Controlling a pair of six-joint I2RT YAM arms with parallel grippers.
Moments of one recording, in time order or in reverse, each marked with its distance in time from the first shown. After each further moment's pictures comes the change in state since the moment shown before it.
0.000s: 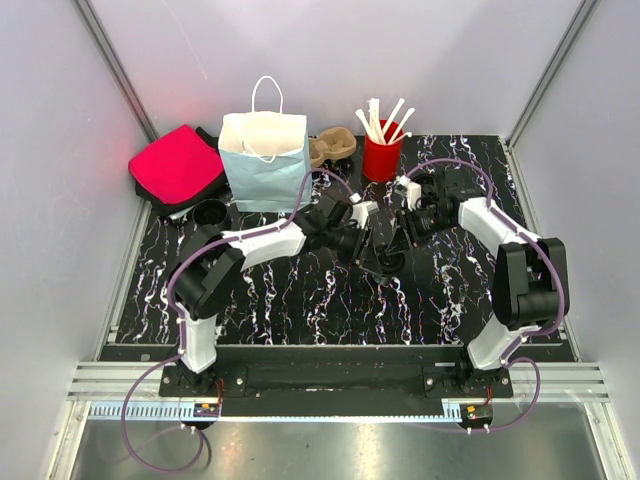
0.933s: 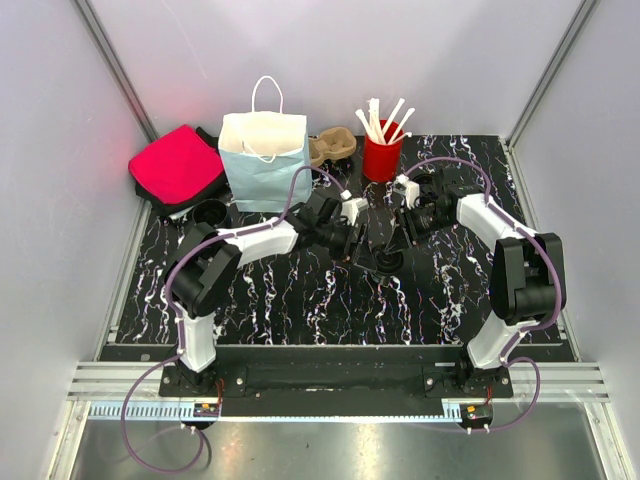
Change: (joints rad) left arm 0.062 -0.014 -0.046 0.039 0.045 0.043; right arm 0.000 0.035 0.037 -0.032 -0.018 -0.006
